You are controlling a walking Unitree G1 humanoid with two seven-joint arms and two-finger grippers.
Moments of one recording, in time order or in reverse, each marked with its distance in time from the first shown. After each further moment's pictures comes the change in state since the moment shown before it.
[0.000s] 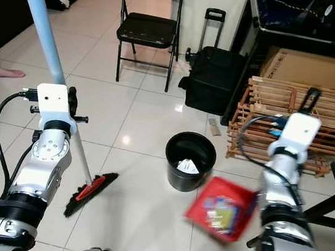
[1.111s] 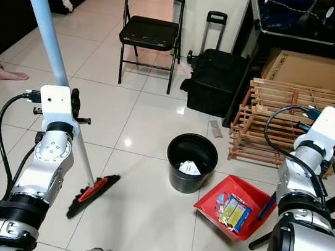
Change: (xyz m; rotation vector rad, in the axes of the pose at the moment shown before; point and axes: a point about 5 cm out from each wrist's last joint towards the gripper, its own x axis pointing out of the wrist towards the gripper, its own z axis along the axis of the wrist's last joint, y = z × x) left arm -0.002 -0.005 -0.002 -0.003 0.006 -0.013; right arm 0.024 -0.041 0.024 0.019 0.004 -0.213
